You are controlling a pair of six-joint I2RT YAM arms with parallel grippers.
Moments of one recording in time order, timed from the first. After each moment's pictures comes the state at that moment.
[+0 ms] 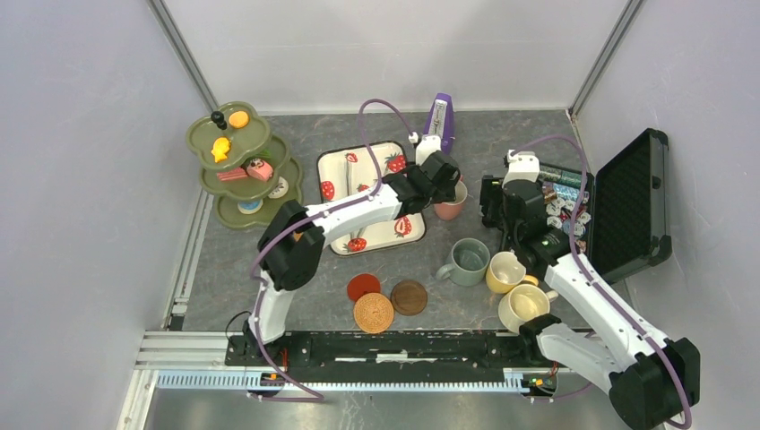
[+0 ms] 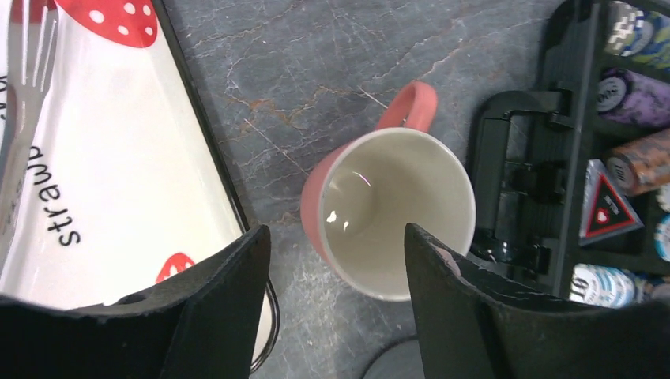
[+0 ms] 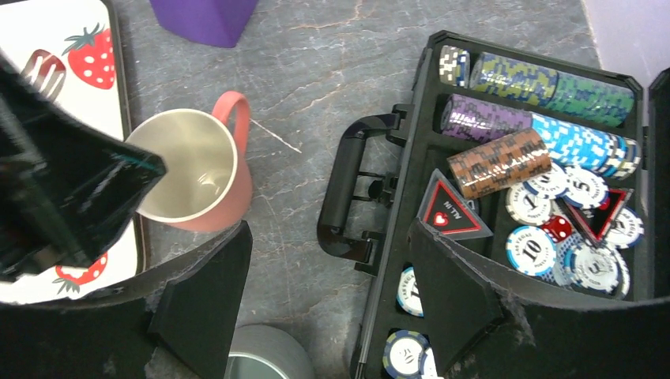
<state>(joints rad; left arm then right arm) -0.92 2.02 1.65 -0.33 -0.42 -0.71 0.42 0.97 0.73 -0.22 0.47 0.17</state>
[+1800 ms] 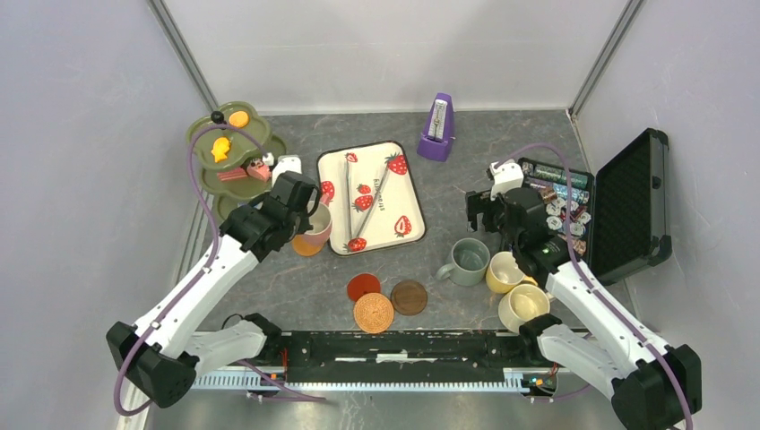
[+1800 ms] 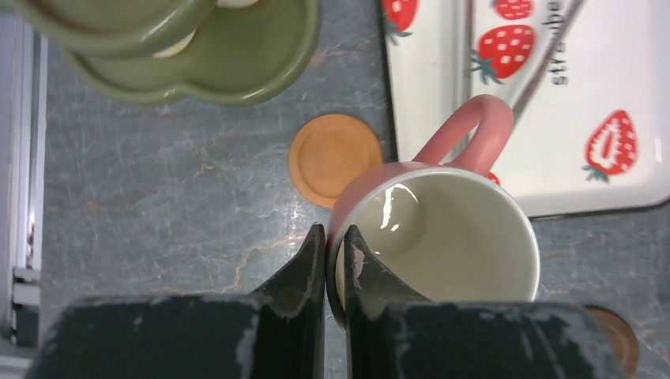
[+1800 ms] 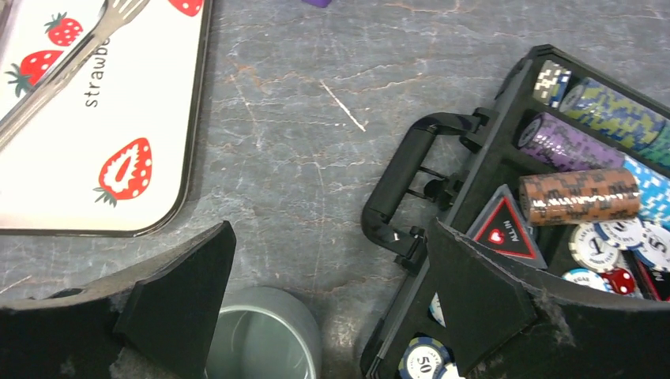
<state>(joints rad) -0.59 1.07 1.11 -0.89 -0.51 -0.46 0.42 0.91 0.65 -0.18 0.23 0.03</state>
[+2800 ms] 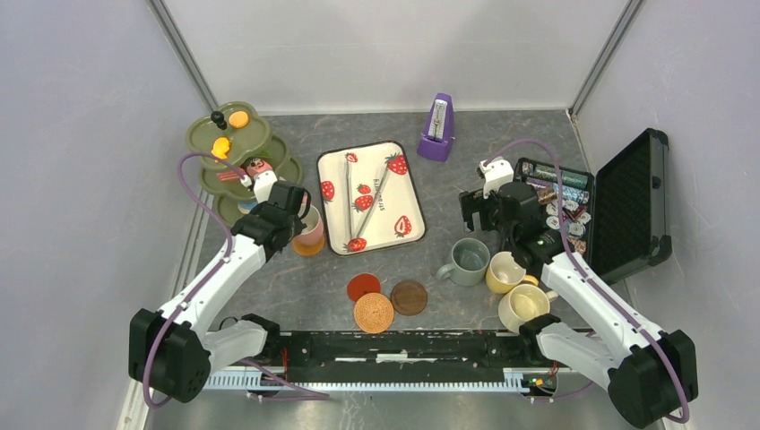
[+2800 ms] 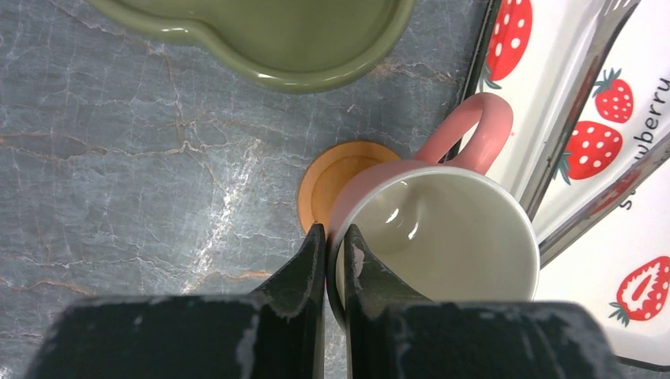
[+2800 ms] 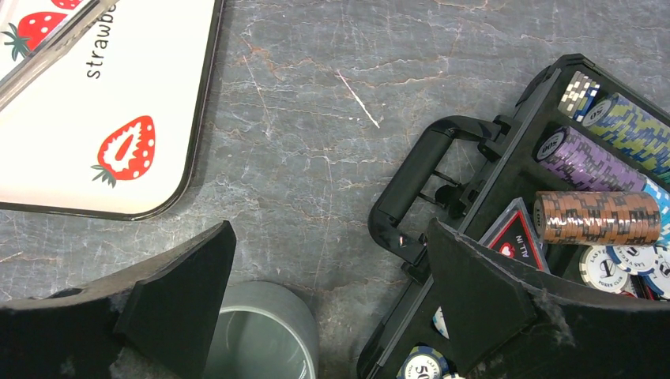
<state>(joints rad) -0.37 1.10 0.81 -0.61 -0.51 -0.71 0.42 0.99 0.69 -0.20 0.16 -0.02</state>
